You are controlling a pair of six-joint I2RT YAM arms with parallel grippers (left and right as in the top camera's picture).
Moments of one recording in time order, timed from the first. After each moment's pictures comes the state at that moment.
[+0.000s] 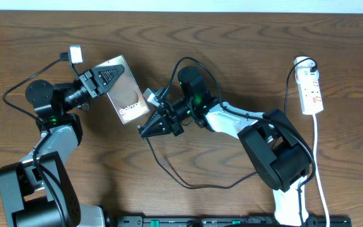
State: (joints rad) left arm 0.29 1.62 0.70 1.09 1.28 -1.19; right arm 0.65 2.11 1.20 0.49 -1.52 0.18
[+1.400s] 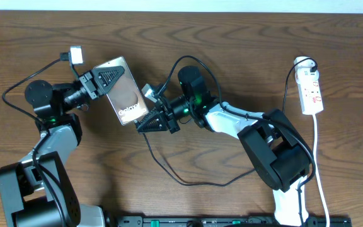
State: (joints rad) left arm 0.29 1.62 0.70 1.09 1.31 -1.16; right arm 0.64 2.11 1.20 0.54 -1.42 0.28
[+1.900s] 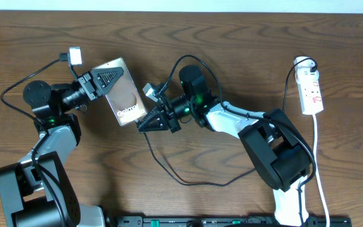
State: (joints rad) left arm 0.30 1.62 0.70 1.09 1.33 -1.15; right arm 0.64 2.11 1.20 0.54 -1.43 0.28
